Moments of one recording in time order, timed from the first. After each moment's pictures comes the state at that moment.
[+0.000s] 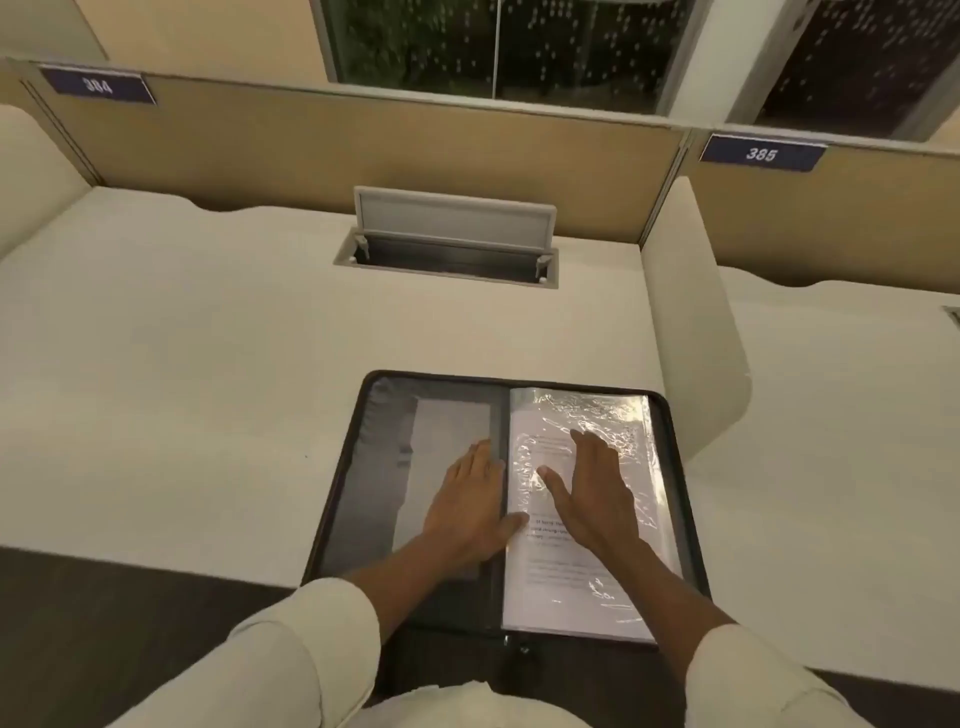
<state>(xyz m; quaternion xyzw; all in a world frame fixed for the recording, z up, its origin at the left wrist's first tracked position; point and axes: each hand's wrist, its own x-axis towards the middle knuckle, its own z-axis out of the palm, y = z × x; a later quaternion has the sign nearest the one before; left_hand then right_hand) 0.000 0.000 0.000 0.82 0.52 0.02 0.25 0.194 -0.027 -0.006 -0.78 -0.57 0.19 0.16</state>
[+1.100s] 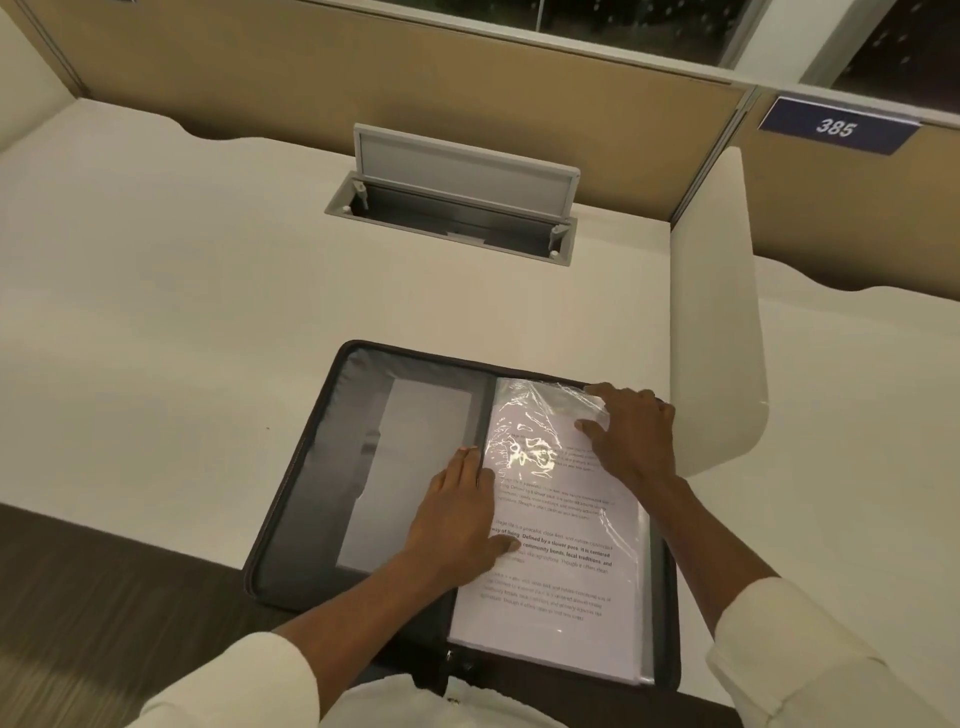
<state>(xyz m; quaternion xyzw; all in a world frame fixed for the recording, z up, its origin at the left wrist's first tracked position) 0.038 -0.005 -0.009 0.81 0.54 -0.01 0.23 0.294 0.067 0.017 -0.76 -0.64 0.11 0.08</state>
